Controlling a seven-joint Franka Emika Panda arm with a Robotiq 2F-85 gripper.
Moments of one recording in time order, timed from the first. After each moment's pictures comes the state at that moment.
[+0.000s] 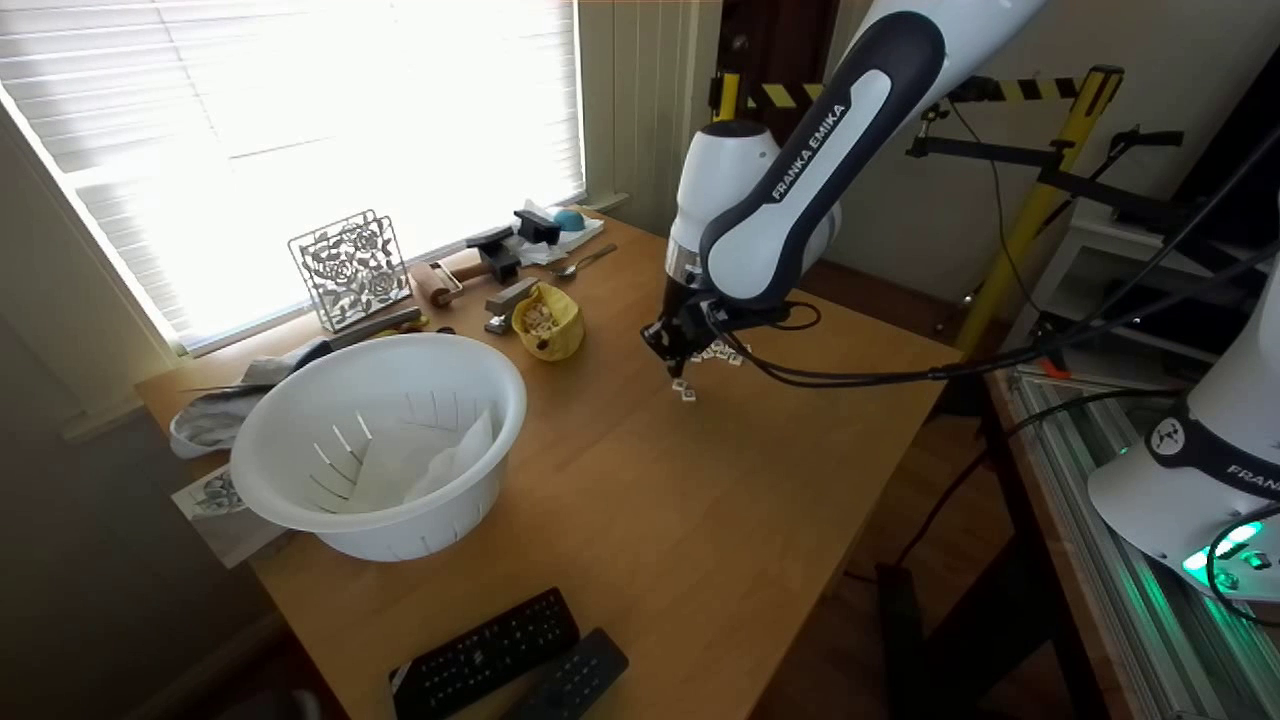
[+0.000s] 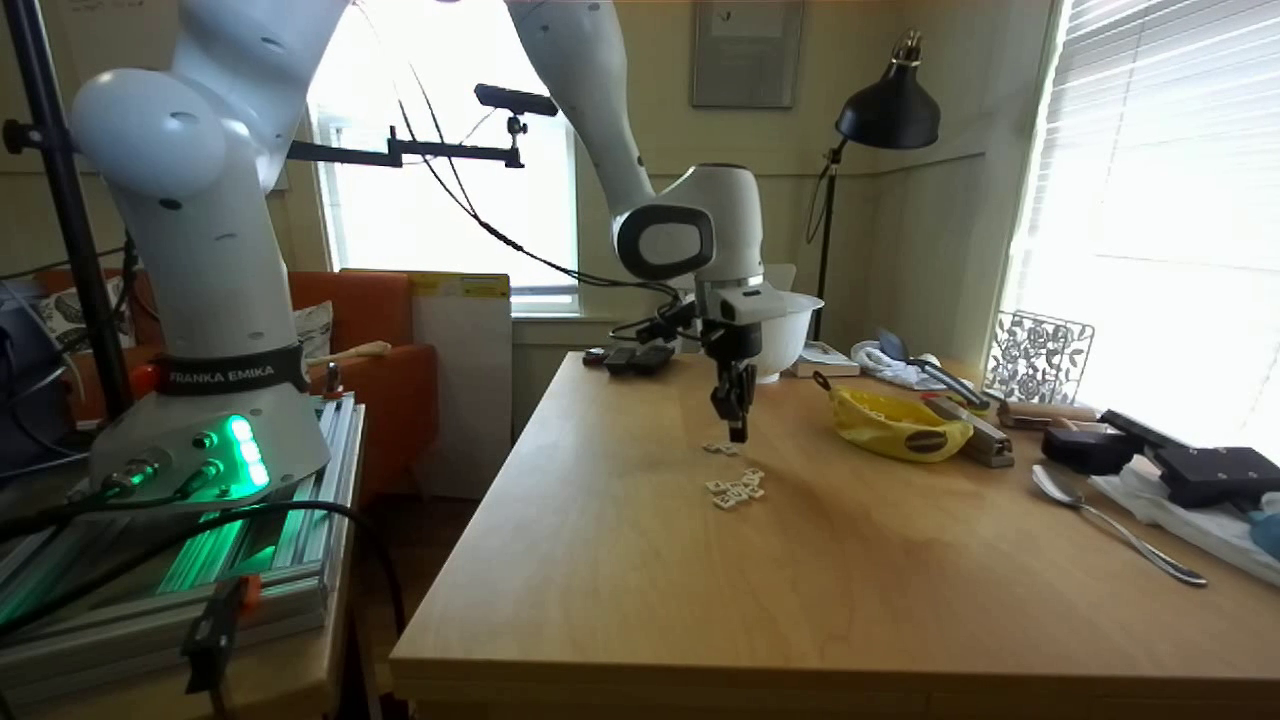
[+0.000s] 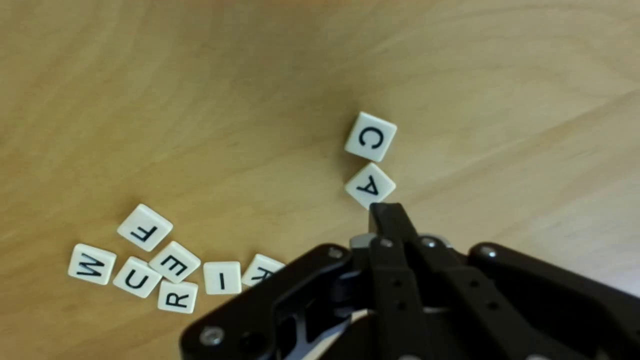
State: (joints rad) arm -0.01 0.52 -0.17 -2.20 0.20 2.86 0.55
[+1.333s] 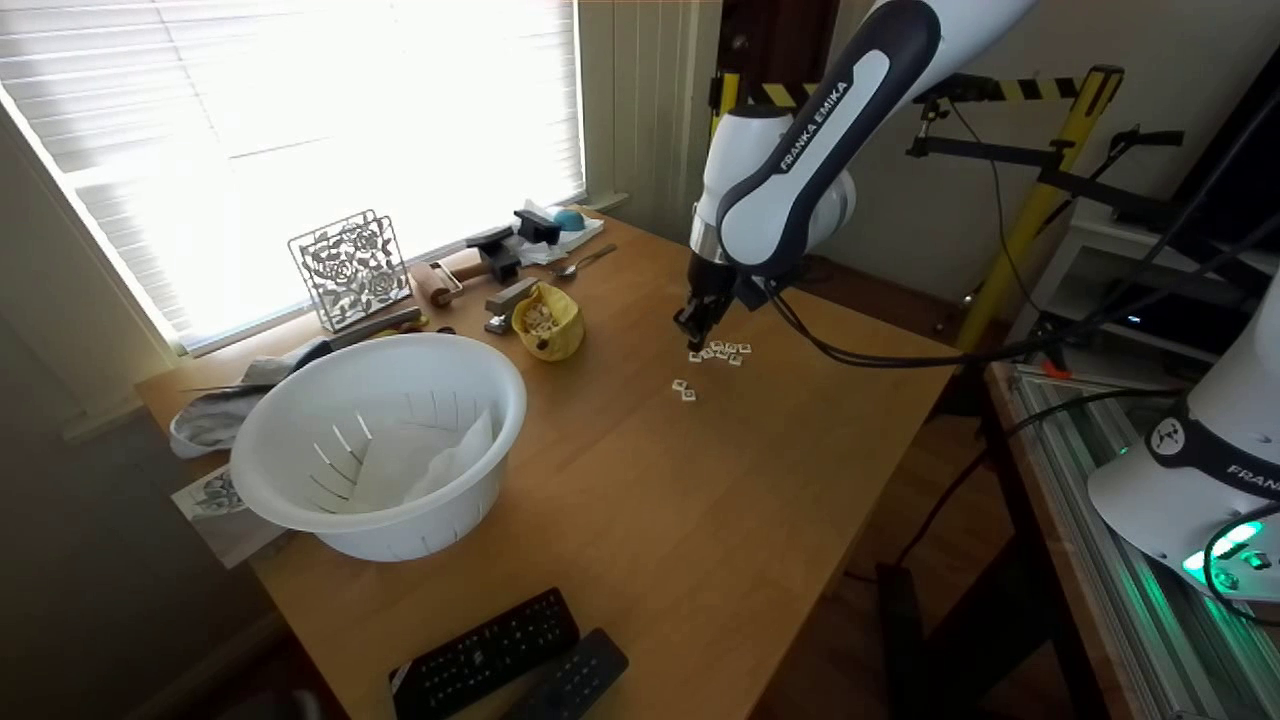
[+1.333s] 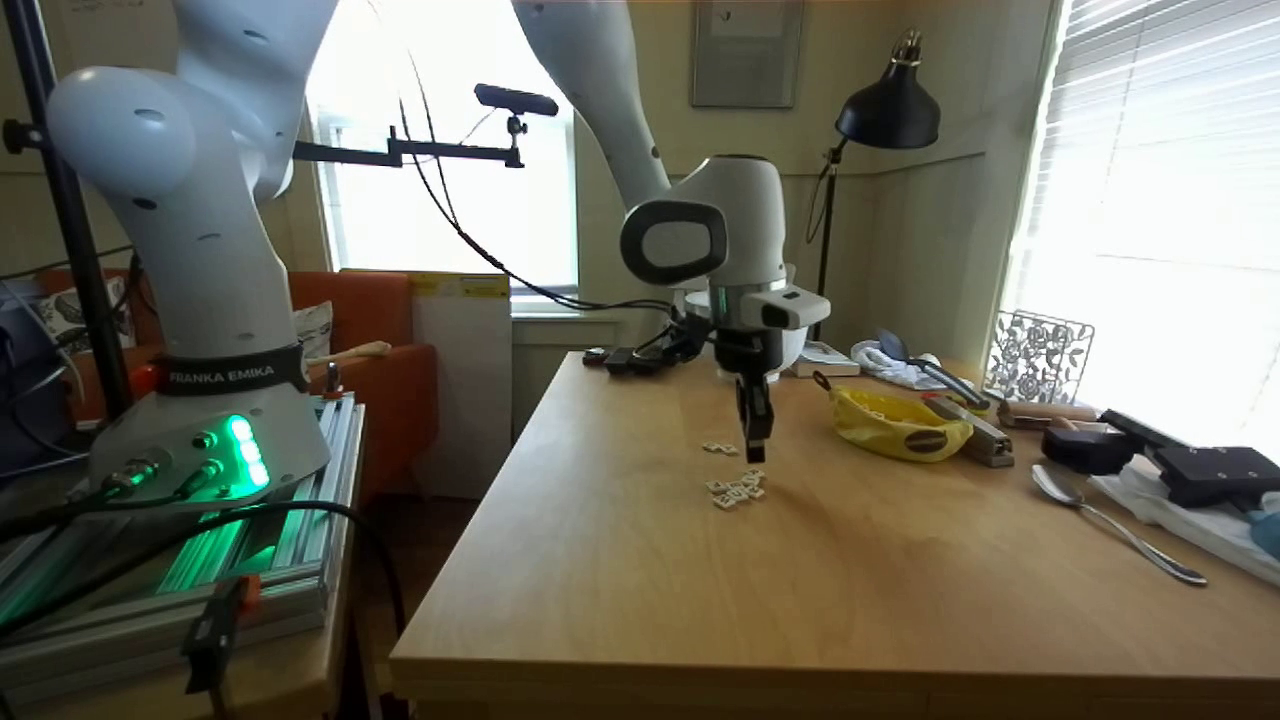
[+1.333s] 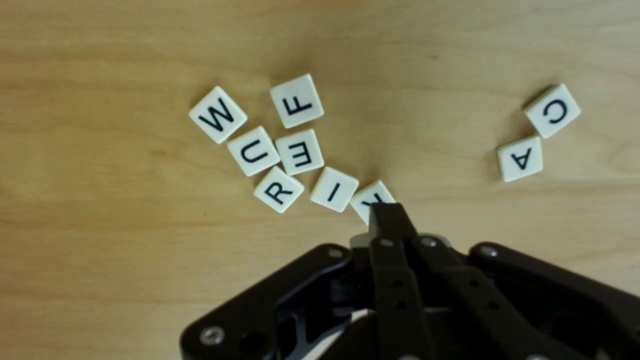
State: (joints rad) arm -0.17 0.51 -0.13 -2.21 0.19 2.85 0.01
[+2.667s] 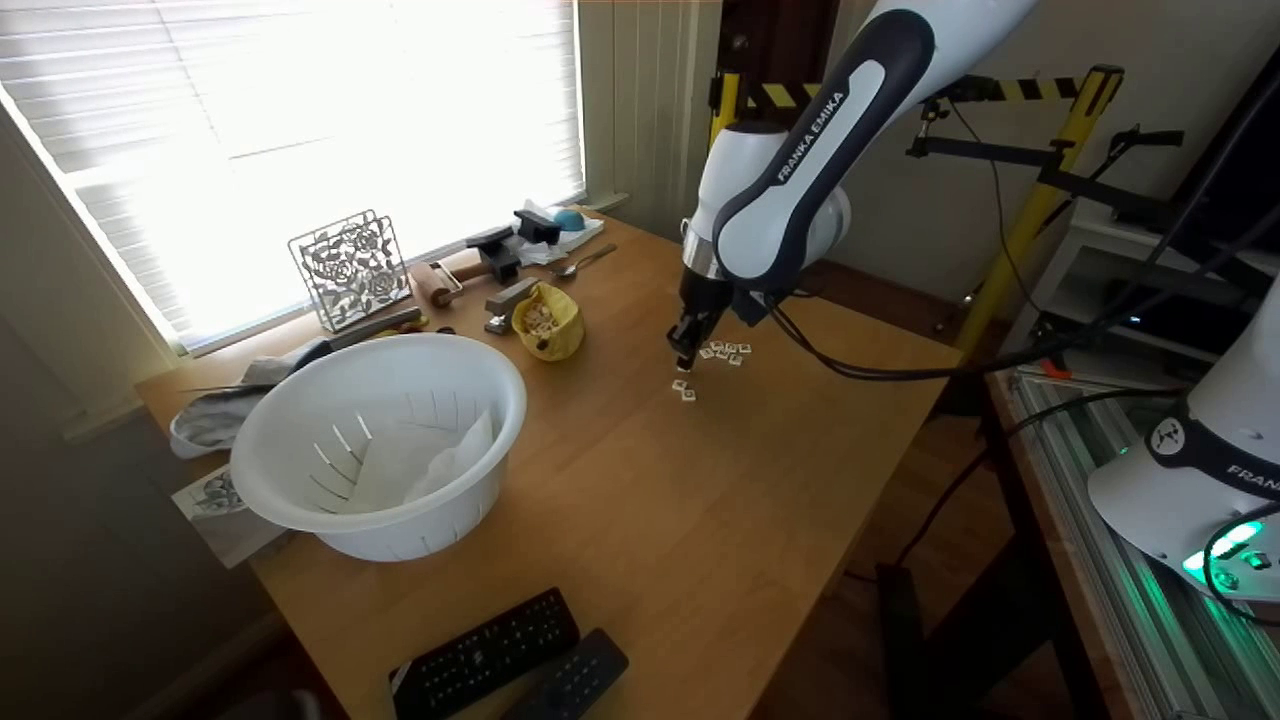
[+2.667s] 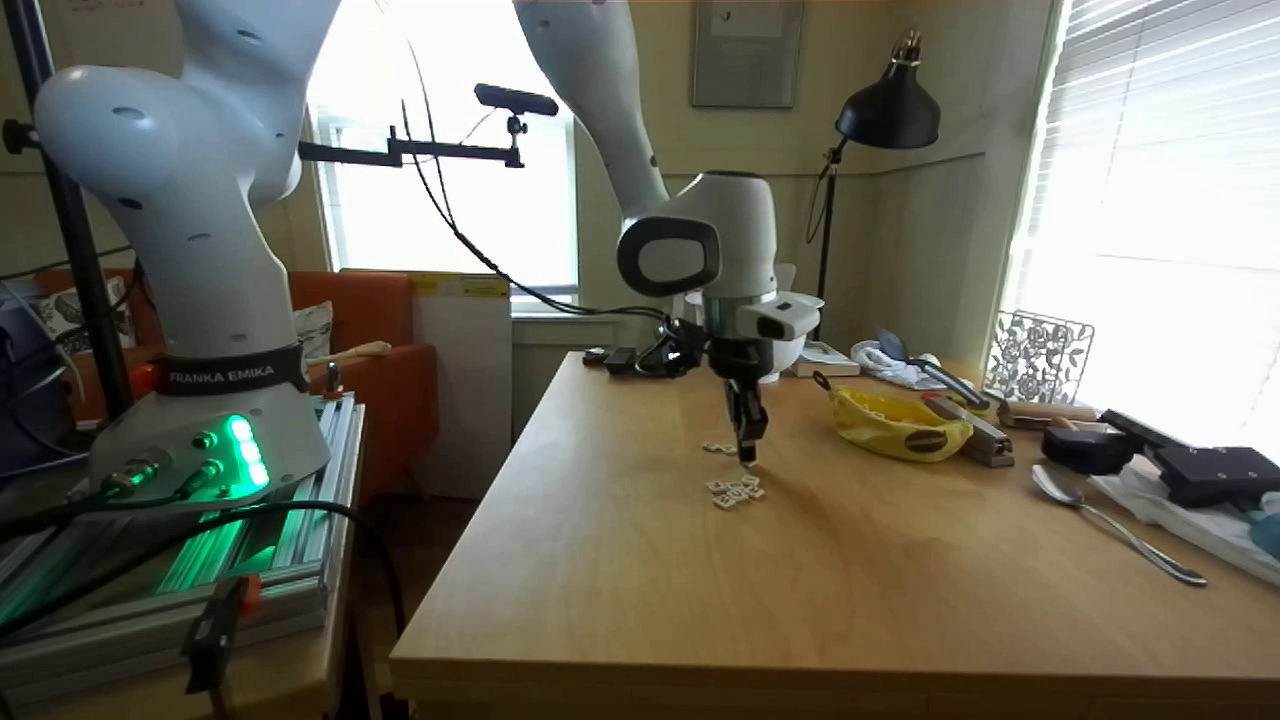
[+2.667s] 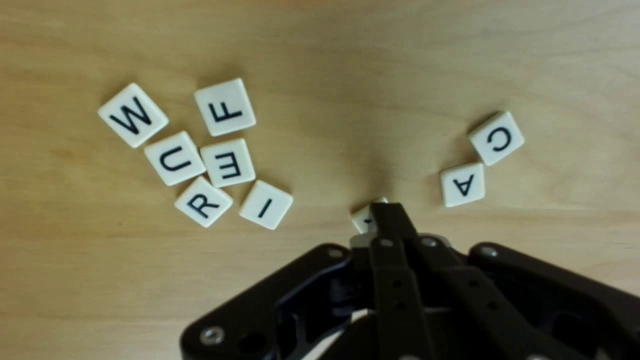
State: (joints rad) arm -0.27 0.54 0.01 -2.21 0.19 2.90 -0.07
